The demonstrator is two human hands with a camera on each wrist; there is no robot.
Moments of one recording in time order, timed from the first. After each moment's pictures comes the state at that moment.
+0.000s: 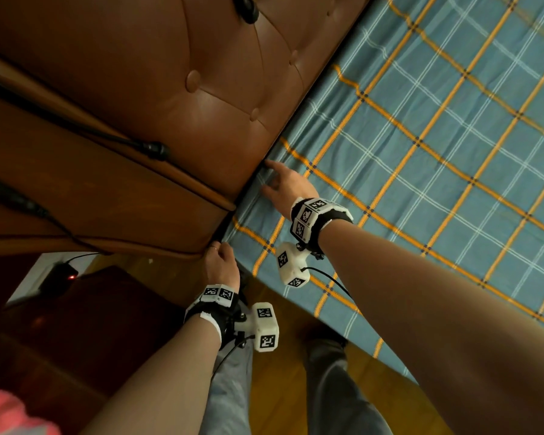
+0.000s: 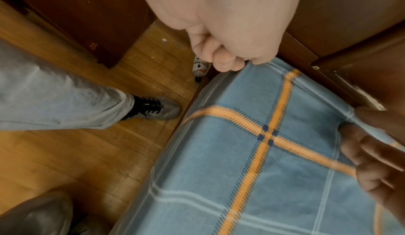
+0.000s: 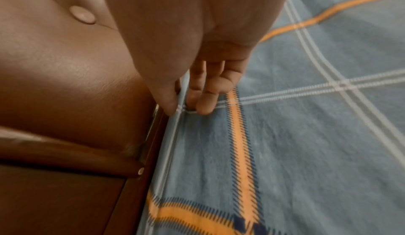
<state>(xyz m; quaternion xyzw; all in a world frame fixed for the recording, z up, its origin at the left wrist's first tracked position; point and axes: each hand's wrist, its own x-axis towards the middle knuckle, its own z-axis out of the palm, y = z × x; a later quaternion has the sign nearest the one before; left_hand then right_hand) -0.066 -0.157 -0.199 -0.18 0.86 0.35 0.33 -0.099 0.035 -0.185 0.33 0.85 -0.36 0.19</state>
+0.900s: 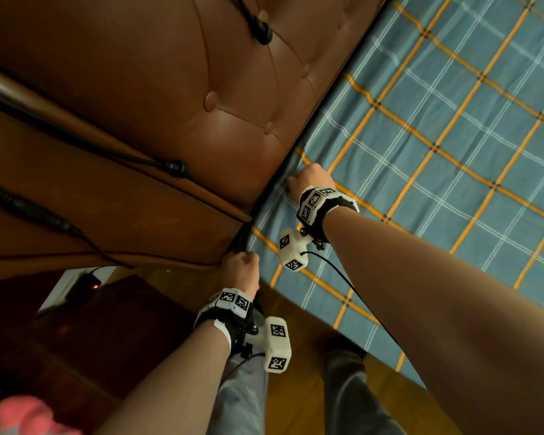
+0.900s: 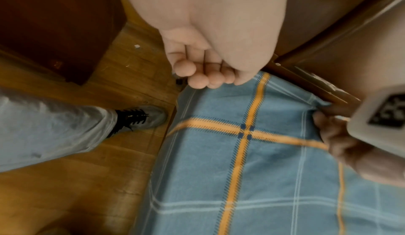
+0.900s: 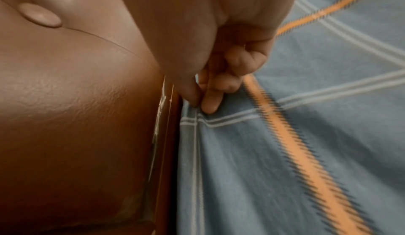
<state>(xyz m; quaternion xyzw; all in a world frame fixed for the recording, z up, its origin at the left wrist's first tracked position) -0.078 -0.154 -0.194 -0.12 0.85 0.30 0.41 -0.129 0.058 -0.192 0.47 0.78 -0.35 0.22</state>
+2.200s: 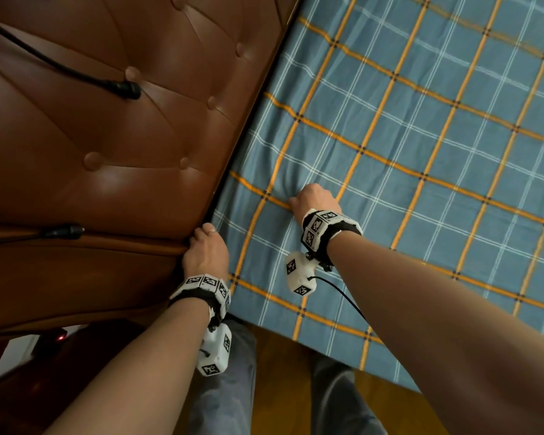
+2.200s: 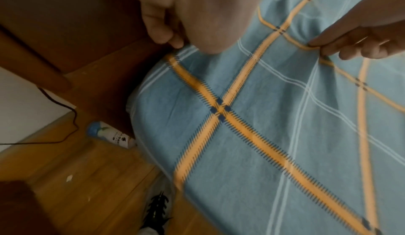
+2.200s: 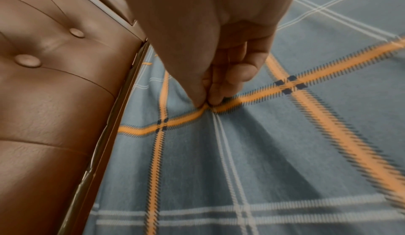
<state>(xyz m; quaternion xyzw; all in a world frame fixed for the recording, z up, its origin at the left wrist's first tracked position) -0.111 -0.054 -0.172 0.23 0.93 -0.09 0.29 -0.038 0.146 -0.179 0.53 0.75 -0.31 0.22</state>
